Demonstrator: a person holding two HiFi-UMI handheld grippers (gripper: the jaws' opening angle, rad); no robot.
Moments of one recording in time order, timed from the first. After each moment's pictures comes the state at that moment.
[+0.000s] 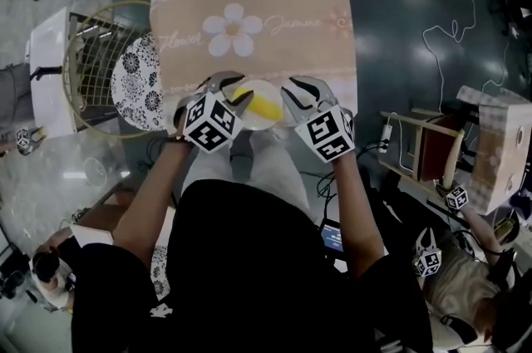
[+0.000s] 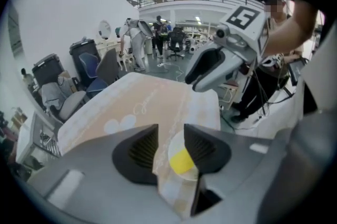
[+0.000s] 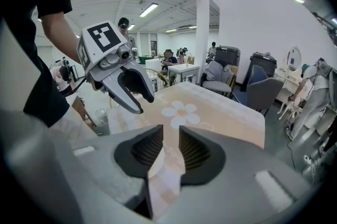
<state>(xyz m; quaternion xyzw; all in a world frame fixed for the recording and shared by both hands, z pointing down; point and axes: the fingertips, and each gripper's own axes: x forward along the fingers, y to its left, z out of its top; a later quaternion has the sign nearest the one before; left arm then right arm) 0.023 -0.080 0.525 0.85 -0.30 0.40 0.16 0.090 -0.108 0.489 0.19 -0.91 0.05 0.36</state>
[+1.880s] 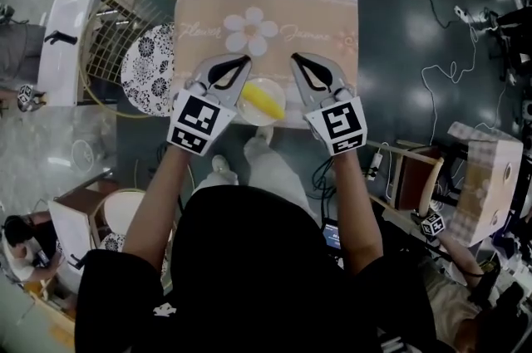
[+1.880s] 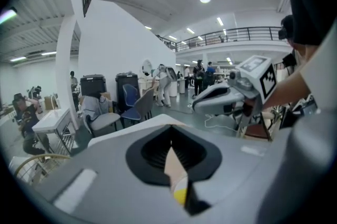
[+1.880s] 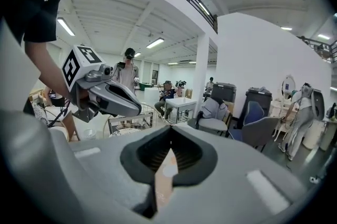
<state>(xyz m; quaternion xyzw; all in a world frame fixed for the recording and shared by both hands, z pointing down) -0.012 -0.081 0.362 0.84 -0.51 0.19 0.10 0.053 -0.117 0.351 0.21 -0.96 -0.03 0.19</state>
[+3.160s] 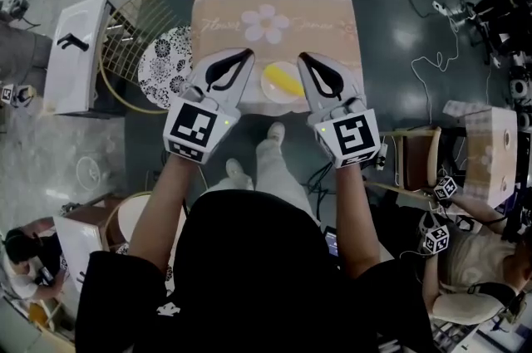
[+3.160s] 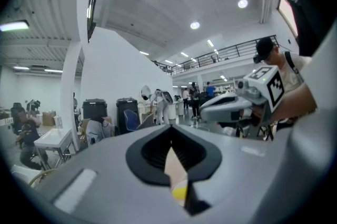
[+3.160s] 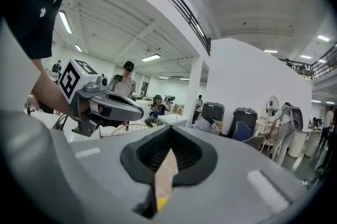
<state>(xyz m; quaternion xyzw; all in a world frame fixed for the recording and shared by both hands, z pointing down) -0.060 0.064 0.252 0.86 -0.51 0.09 -0.01 0.014 0.045 0.238 0.29 -0.95 -0.08 0.11</state>
